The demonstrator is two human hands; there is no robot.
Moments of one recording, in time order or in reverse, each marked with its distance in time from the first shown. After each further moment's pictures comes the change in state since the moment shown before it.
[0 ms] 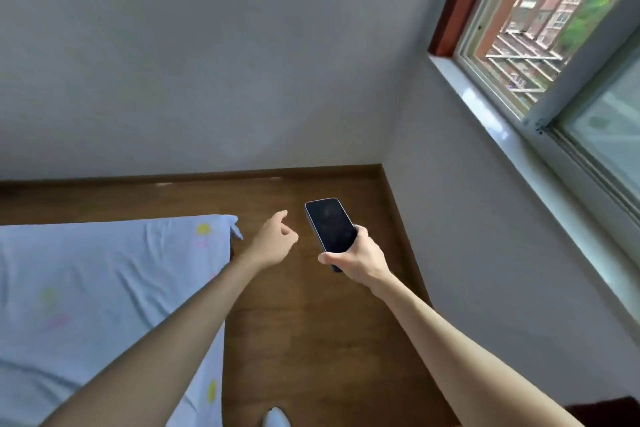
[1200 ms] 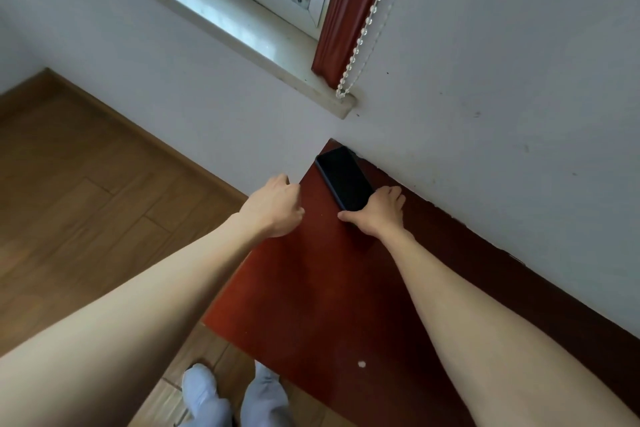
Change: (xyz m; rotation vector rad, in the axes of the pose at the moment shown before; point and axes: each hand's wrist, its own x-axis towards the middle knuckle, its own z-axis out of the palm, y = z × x) left_hand -0.108 0.137 0.509 0.796 -0.799 0.908; right_hand -0.208 0.472 -0.206 -0.182 0.516 1.022
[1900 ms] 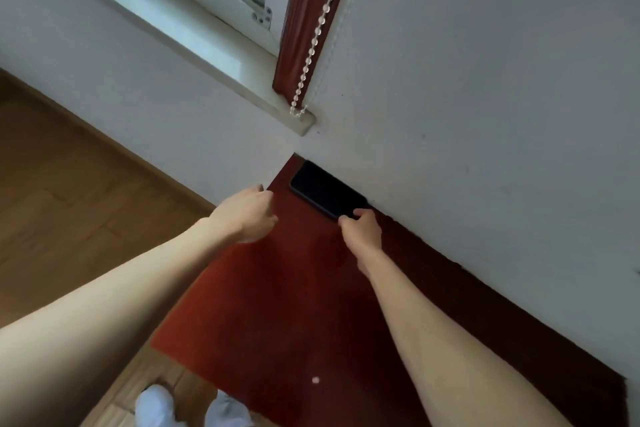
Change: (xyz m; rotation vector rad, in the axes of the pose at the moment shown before) left_hand 0.017 0.023 -0.009 0.023 -0.031 -0.007; right_hand -0.022 0.026 -0.032 0.694 -0.023 0.202
